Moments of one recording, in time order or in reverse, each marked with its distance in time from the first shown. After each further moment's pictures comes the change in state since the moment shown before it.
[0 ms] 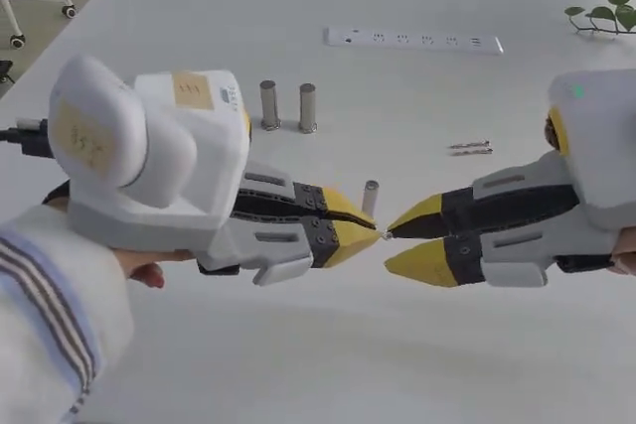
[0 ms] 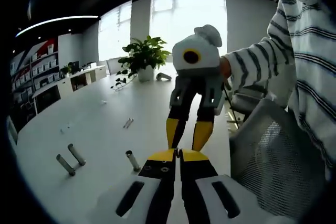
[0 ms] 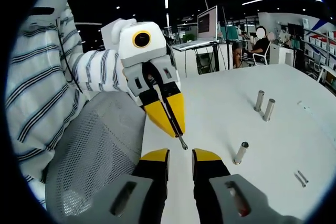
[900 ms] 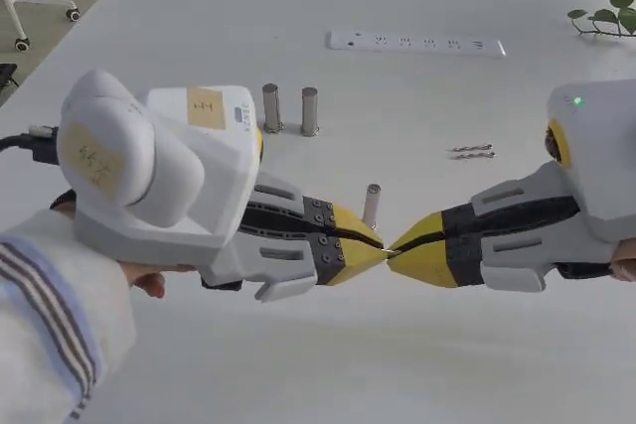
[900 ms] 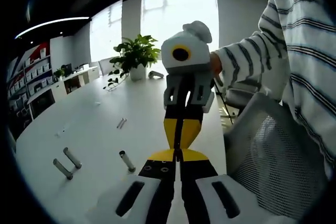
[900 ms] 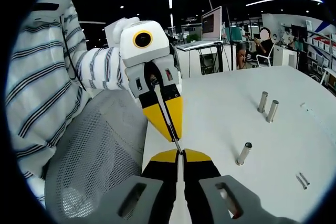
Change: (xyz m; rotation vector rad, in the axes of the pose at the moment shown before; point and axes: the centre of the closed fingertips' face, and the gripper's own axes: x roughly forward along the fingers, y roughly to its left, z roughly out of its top) left arm 0.003 -0.010 -0.005 0.037 0.029 -0.048; right arm 0.000 0.004 -0.002 -0.019 -0.002 0.026
